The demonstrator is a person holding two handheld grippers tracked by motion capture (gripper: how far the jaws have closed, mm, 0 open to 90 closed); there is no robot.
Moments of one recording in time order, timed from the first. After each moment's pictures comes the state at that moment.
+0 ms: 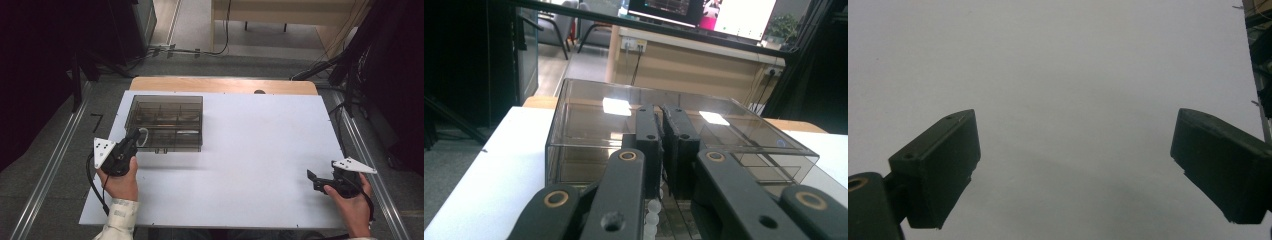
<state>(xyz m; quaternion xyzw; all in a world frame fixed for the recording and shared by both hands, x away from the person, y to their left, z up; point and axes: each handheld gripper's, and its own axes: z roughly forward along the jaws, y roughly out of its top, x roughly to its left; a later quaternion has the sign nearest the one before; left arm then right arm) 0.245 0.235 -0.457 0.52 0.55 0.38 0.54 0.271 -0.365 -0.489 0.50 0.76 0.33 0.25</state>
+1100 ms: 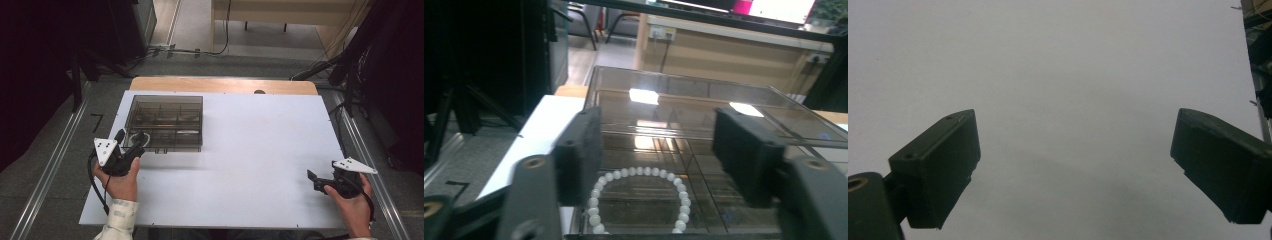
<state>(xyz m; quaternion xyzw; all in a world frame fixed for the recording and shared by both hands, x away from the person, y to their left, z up) 0.247 0.234 -0.459 0.50 0.58 0.41 0.49 0.271 -0.365 -0.489 0.50 0.76 0.33 0.26</state>
